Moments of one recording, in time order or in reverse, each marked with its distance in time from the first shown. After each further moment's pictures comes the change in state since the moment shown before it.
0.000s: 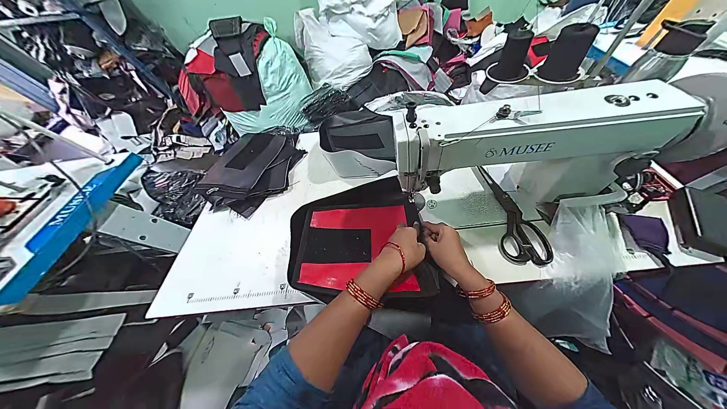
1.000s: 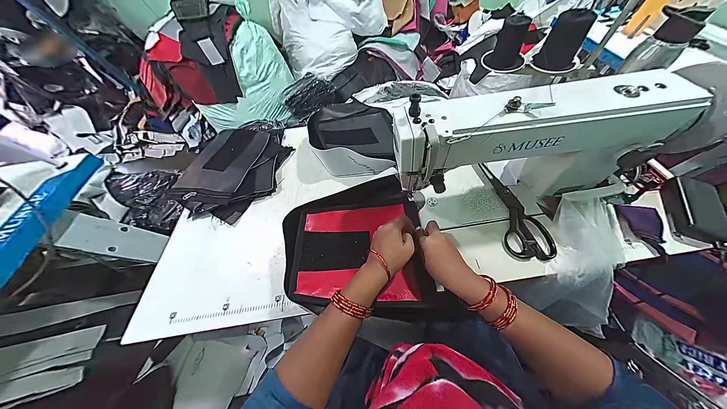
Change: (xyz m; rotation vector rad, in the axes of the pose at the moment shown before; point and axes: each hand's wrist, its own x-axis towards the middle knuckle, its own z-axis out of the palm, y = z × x) left_hand -0.004 -0.037 -0.004 -0.170 0.308 0.207; right_hand -0.014 -0.038 0.010 -0.659 -0.260 -0.012
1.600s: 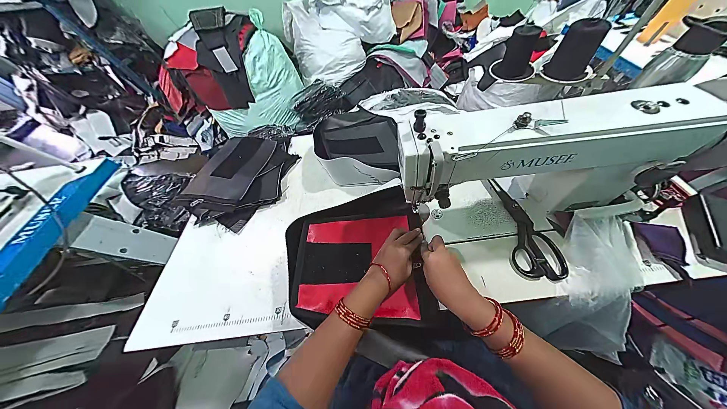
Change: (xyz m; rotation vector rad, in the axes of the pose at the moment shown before) left_hand 0.016 -0.040 0.029 0.229 0.109 0.454; right_hand 0.001 -0.002 0.007 -0.026 0.055 0.043
